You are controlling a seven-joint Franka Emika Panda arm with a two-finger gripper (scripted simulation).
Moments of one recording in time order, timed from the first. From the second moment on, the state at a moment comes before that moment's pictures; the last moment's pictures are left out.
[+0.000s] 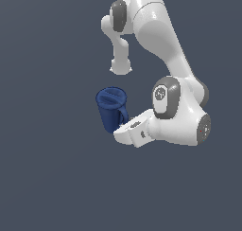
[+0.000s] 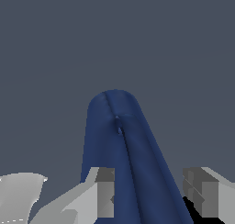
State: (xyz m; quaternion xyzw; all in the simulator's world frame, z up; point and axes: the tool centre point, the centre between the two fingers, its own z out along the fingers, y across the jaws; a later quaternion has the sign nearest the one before) arm 0.026 0.027 0.170 0.87 0.29 -0.35 0.21
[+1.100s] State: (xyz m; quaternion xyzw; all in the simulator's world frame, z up) arm 0.020 0.020 0.161 0.87 0.29 -0.35 0.21
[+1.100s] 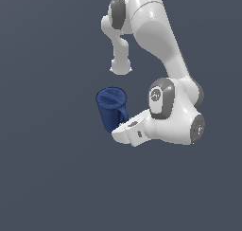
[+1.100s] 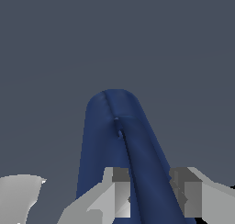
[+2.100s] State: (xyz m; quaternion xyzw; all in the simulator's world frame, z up) arm 0.072 -0.008 0.310 0.92 0.20 -0.19 0.27
